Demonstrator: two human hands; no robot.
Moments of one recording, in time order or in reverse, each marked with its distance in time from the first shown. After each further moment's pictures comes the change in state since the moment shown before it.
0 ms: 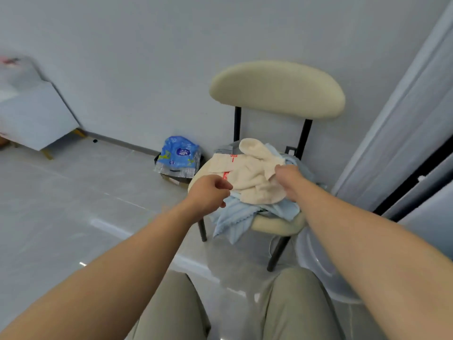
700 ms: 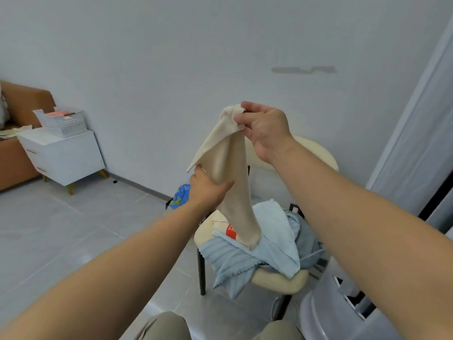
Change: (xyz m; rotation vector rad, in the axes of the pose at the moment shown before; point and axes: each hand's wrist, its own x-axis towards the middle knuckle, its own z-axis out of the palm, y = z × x) left_hand 0.010 0.077 -0.064 -0.171 0.470 0.057; right_hand -0.159 -0.233 -0.026 0.706 -0.336 -0.624
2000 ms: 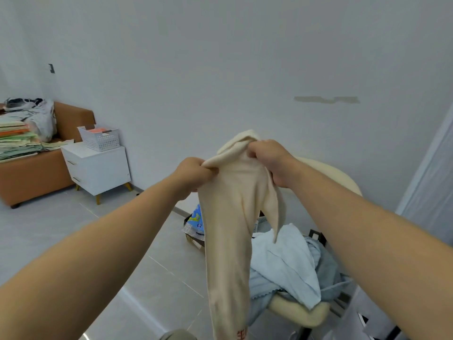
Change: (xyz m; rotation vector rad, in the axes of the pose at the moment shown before) left_hand 0.015 0.047 -0.127 -0.002 -0.096 0.048; right_hand -0.018 -0.005 0.030 -0.582 -0.219 0.110
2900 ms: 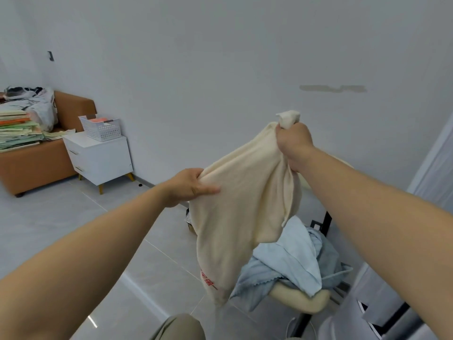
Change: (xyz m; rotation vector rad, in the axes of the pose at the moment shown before) left_hand -0.009 -0.058 -0.009 0.069 -0.267 0.061; right_hand 0.030 0.014 -0.023 -0.150 0.467 -0.011
